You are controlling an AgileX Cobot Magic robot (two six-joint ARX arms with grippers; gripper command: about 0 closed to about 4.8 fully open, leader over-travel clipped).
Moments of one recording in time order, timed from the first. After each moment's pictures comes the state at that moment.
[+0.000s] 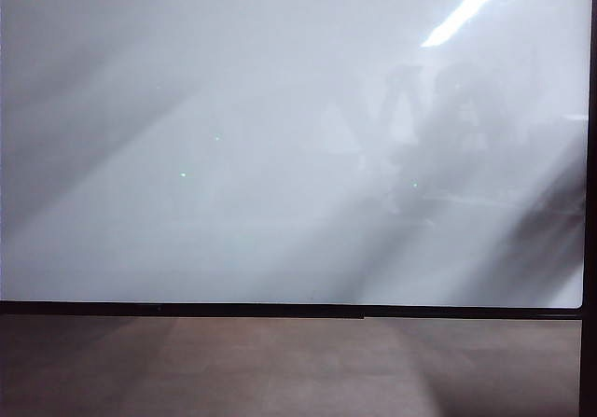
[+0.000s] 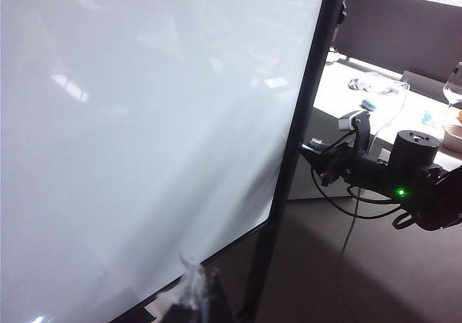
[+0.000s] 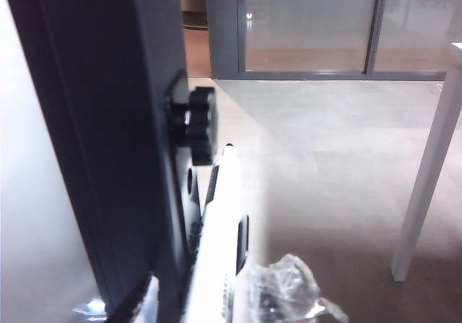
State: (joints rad) left arm -0.68 1.03 0.88 0.12 0.11 -0.07; right arm -0.38 2.10 1.00 1.09 -0.46 0.02
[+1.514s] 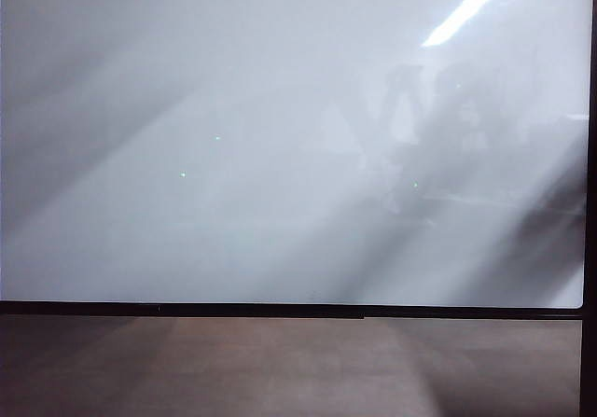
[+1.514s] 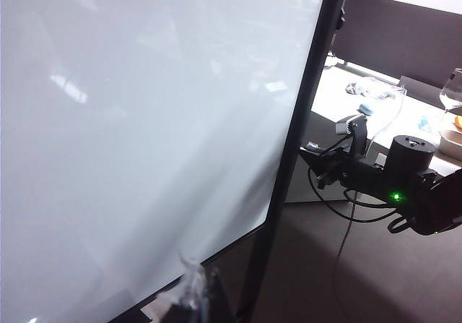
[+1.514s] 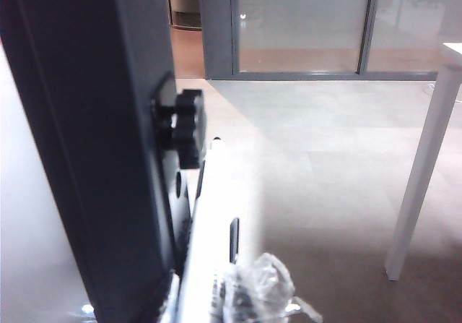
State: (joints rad) left arm -0.68 1.02 0.88 0.12 0.11 -0.08; right arm -0.38 2.10 1.00 1.09 -0.44 0.02
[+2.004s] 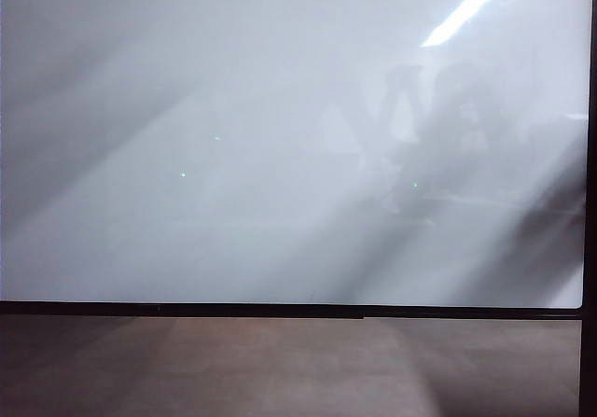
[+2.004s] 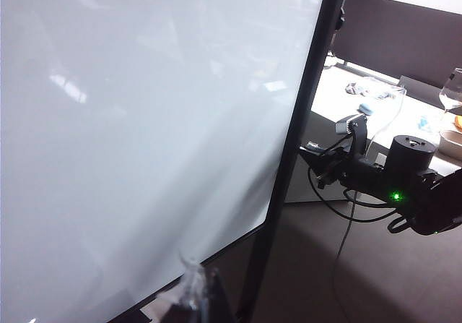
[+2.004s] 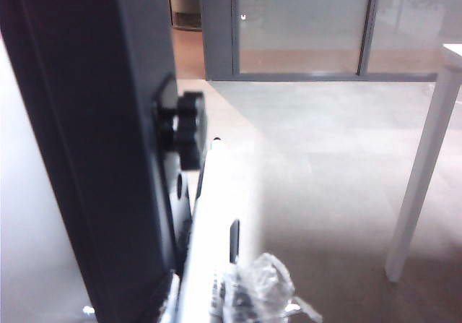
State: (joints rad) left arm -0.68 1.02 0.88 0.12 0.11 -0.08; right arm -0.38 2.10 1.00 1.10 -0.44 0.02
